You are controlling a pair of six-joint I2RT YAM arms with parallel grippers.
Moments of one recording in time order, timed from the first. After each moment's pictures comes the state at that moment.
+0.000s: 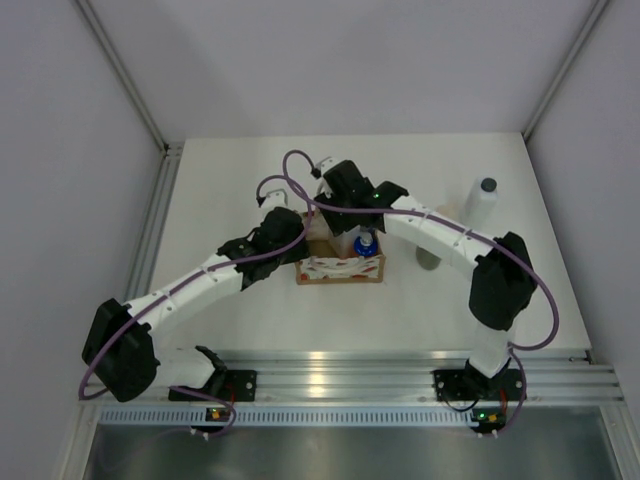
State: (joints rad) left arm -0.69 1.29 0.92 -0.37 -0.33 -0.73; right arm 0.79 1.82 1.59 -0.62 0.18 0.08
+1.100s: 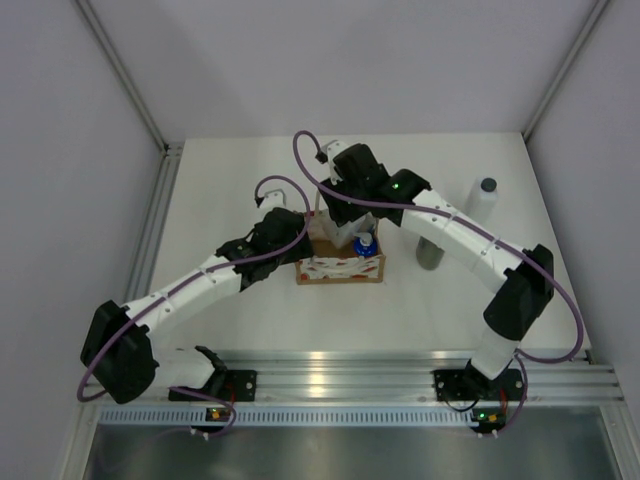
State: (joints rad) left arm -0.69 1.28 0.92 -0.37 -0.34 -0.74; right arm 0.80 1.72 1.71 -0.76 0.14 0.09
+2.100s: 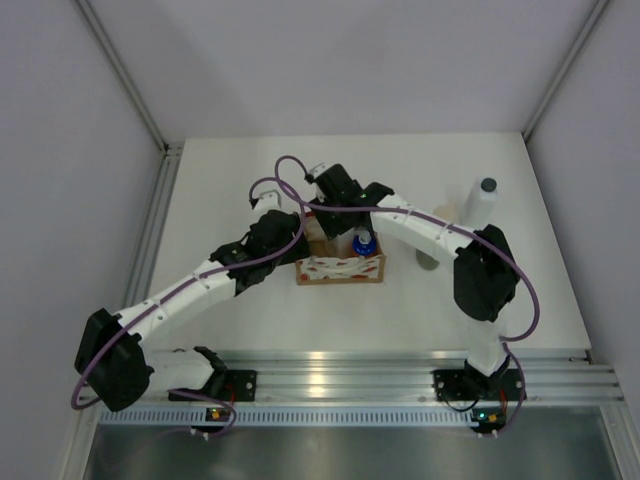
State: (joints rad) left arm -0.69 1.23 0.89 -0.37 -0.36 -0.74; right arm 0.80 1.92 1.65 -0.64 0.16 0.10
